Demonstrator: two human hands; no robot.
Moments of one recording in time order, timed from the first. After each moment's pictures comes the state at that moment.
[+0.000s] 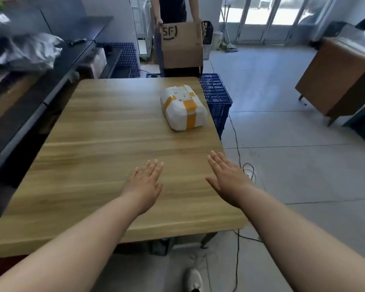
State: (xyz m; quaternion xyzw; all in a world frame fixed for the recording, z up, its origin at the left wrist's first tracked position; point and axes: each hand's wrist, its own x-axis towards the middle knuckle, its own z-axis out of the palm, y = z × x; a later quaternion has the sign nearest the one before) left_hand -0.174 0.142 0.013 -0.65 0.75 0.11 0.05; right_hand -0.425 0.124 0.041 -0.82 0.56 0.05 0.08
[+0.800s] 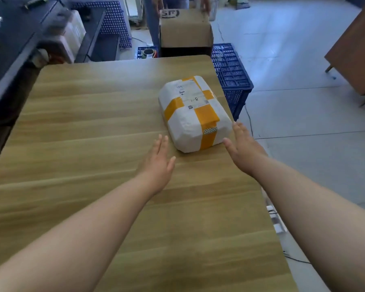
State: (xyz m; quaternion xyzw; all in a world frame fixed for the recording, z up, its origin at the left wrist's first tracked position) left_hand -0.162 -0.154 -0.059 -0.68 0.69 0.24 -0.07; right_hand -0.397 -0.185 -0.023 -0.68 0.68 -0.08 0.24
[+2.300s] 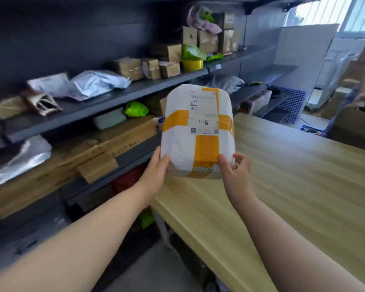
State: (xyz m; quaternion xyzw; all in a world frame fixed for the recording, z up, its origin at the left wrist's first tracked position) left_hand -0.079 0.257 0.149 -0.71 0.26 0.22 -0.62; right_hand -0.199 0.106 0.126 -0.67 0.36 -0.33 0.56
